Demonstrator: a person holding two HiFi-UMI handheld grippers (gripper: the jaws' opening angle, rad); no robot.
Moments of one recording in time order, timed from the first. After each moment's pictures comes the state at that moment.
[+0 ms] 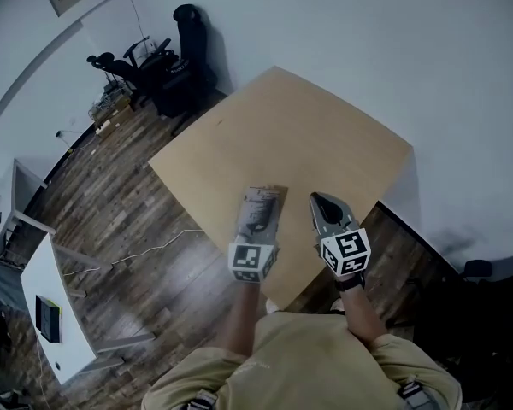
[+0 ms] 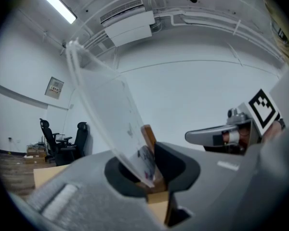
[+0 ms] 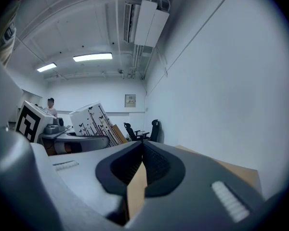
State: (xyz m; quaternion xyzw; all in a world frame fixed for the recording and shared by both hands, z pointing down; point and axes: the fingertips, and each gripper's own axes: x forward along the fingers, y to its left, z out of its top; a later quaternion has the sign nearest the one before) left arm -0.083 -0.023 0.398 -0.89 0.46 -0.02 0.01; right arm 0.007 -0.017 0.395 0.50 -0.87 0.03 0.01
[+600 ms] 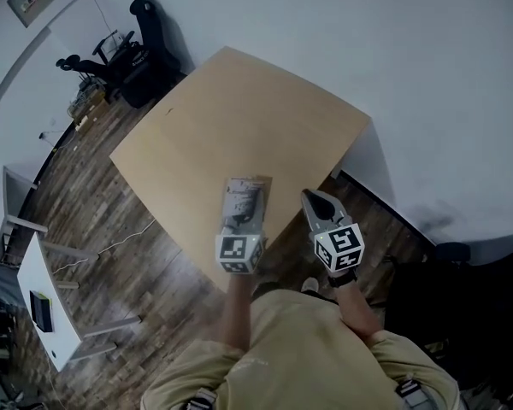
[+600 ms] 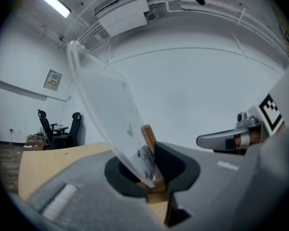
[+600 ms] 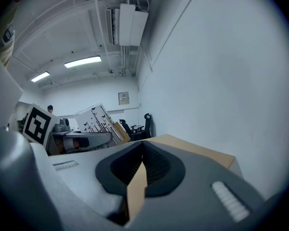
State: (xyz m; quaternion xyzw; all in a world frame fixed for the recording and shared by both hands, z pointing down) left arm 0.140 -0.001 0.437 -0.88 0.48 -0.04 -0.03; right arm 0.246 0.025 0.440 0.50 -0.86 0.09 0.01
